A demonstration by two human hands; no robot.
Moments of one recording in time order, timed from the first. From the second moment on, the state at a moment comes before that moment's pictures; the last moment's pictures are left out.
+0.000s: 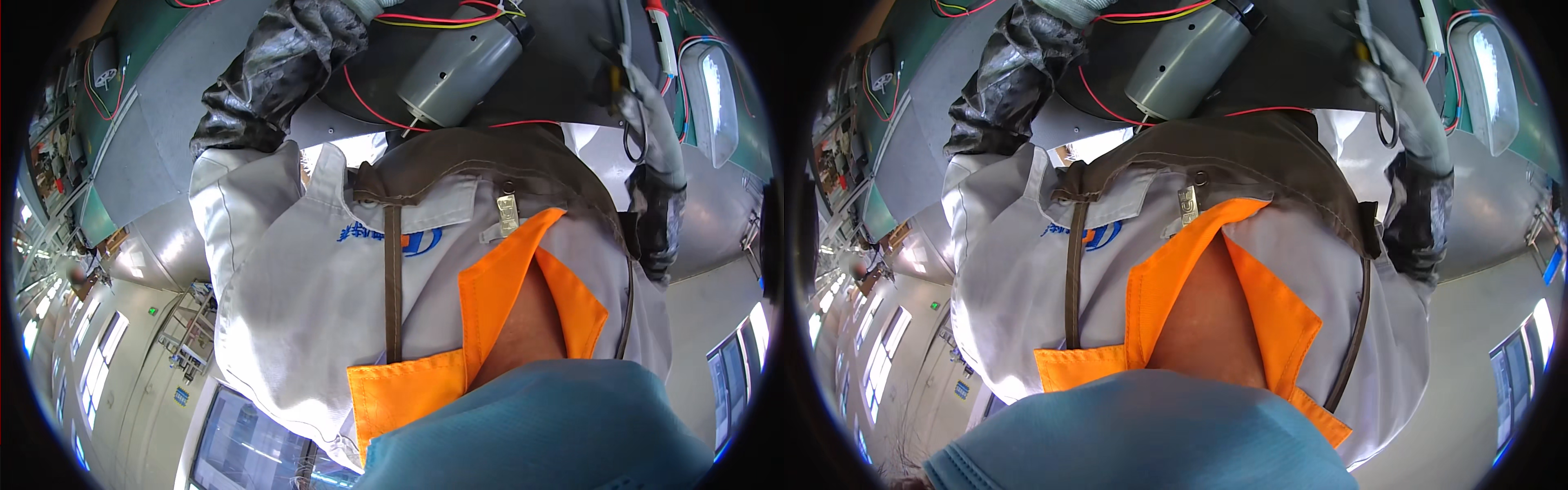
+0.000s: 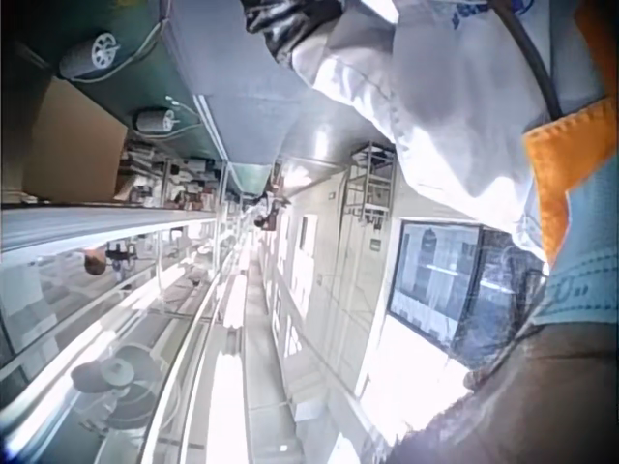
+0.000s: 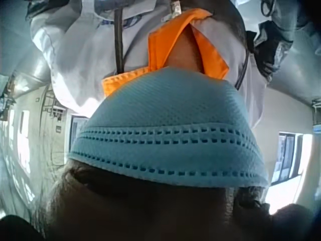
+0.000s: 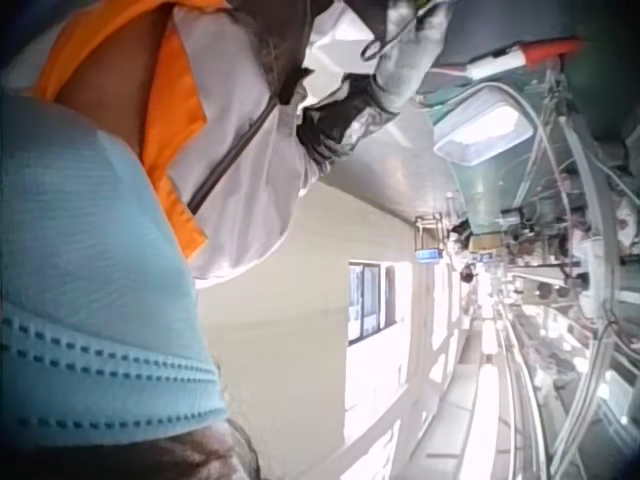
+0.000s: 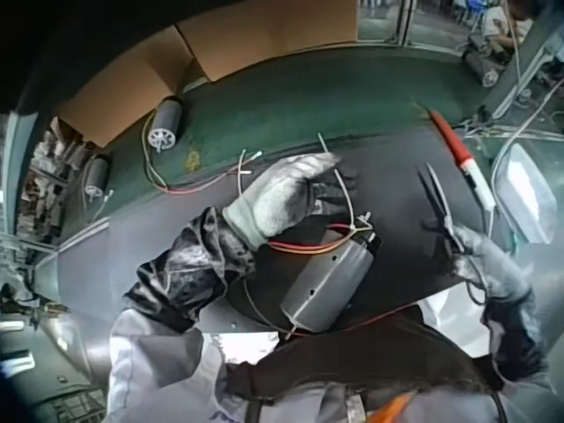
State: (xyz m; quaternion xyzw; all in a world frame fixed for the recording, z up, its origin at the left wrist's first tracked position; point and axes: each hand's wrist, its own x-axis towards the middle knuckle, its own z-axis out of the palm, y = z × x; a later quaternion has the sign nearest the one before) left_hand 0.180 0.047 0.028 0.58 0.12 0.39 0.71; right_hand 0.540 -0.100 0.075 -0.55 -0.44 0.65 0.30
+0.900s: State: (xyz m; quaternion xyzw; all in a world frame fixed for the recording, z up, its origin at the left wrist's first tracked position) left_hand 0.140 -0.092 0.076 0.90 0.35 0.22 0.14; right_hand 0.495 -0.070 0.032 -0.40 -0.40 0.82 0.13
